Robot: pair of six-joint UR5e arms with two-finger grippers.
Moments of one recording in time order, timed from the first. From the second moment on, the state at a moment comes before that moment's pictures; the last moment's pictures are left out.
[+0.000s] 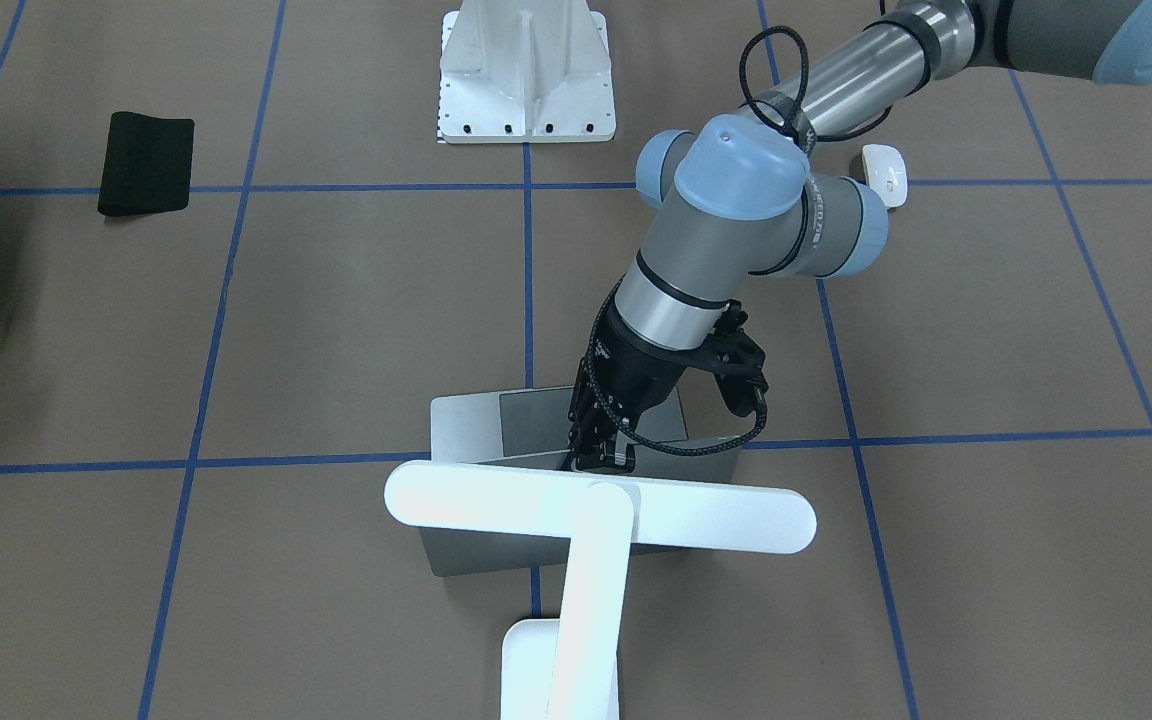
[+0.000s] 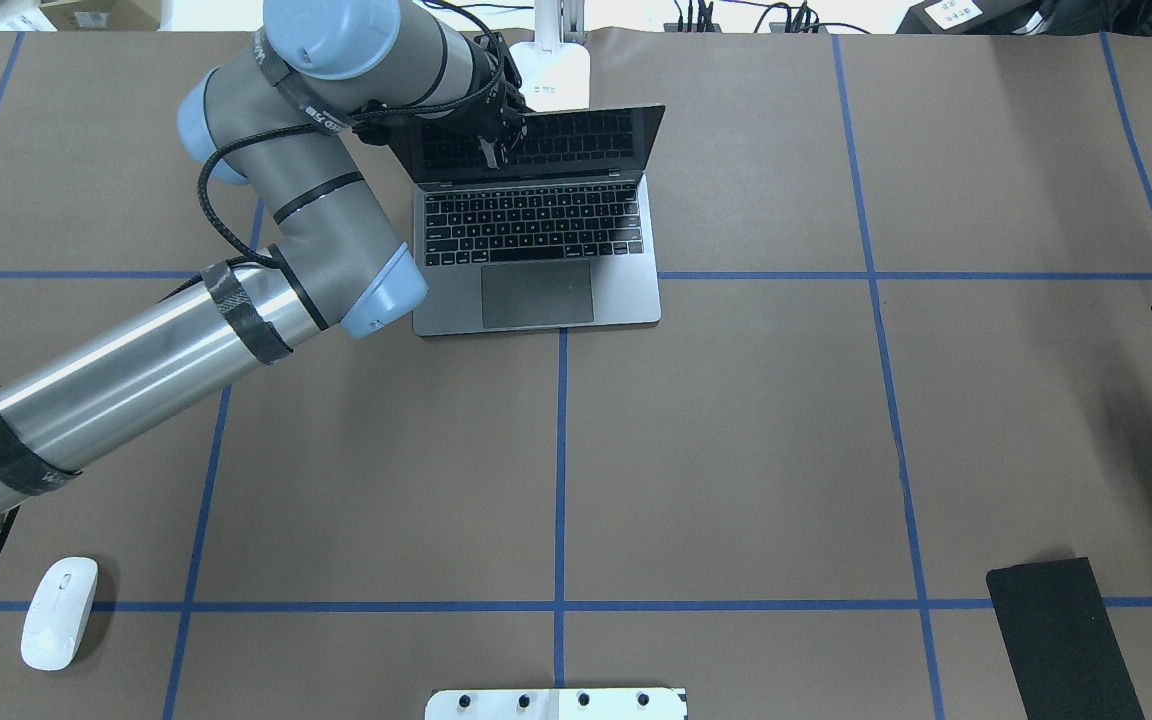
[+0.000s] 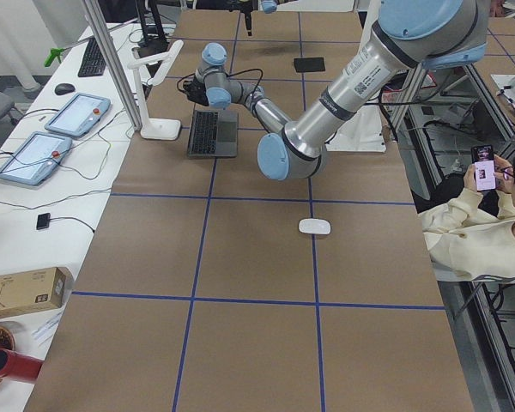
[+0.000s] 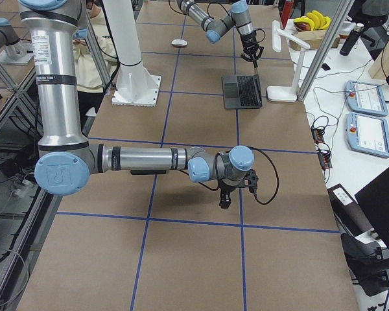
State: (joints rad) left arm -0.78 -2.47 -1.25 -2.23 -1.87 -2.72; right arm 1.30 -1.52 1.50 -1.41 2.40 0.23
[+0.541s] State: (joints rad) left arm -0.78 -2.47 -1.25 -2.24 -1.87 -2.64; right arm 1.30 -1.52 1.50 -1.42 2.40 0.24
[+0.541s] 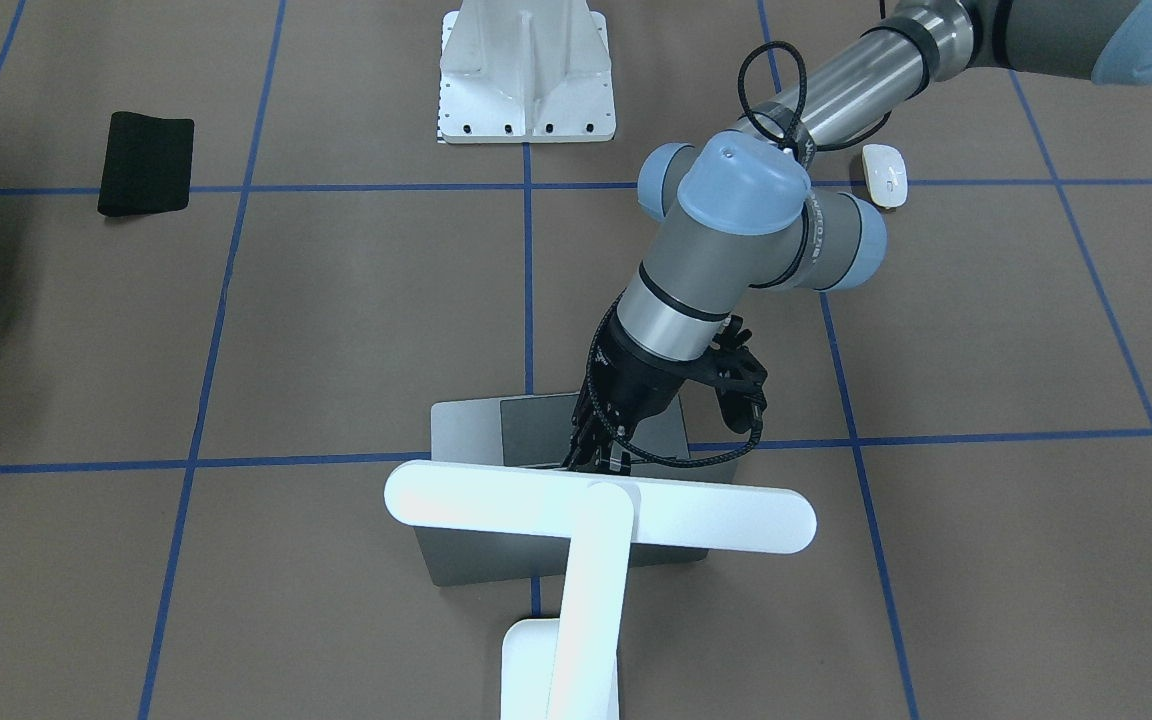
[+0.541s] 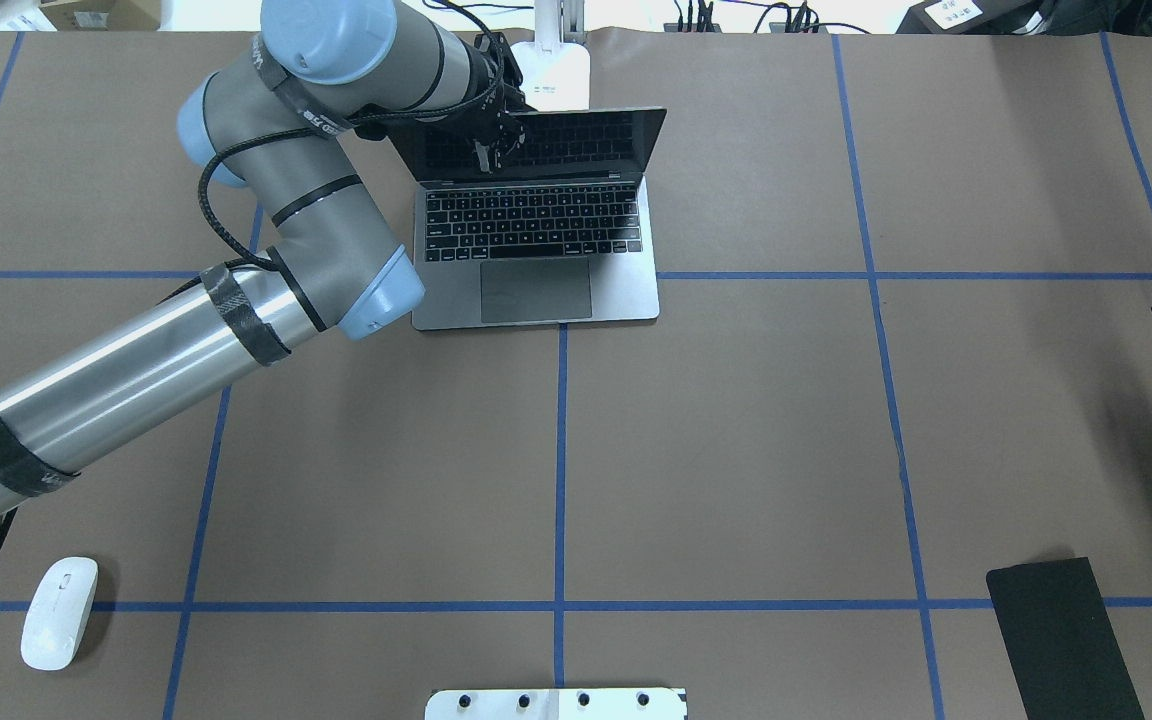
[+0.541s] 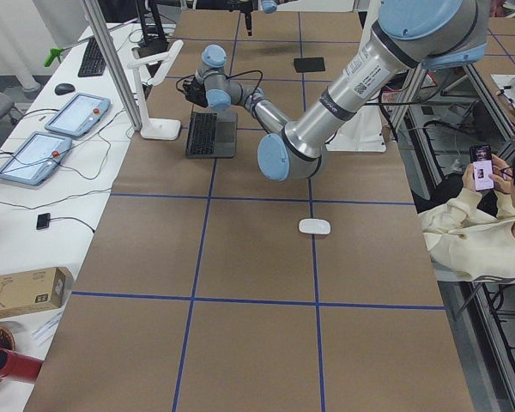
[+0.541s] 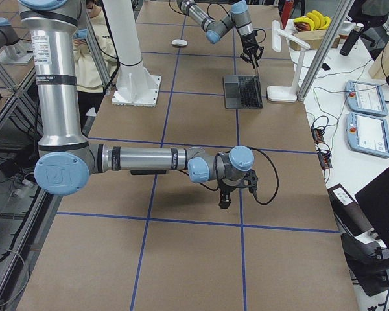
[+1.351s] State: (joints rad) left arm -0.79 -2.19 -1.62 -2.25 -1.88 -2.50; right arm 1.30 -1.52 1.50 -1.41 2.40 0.24
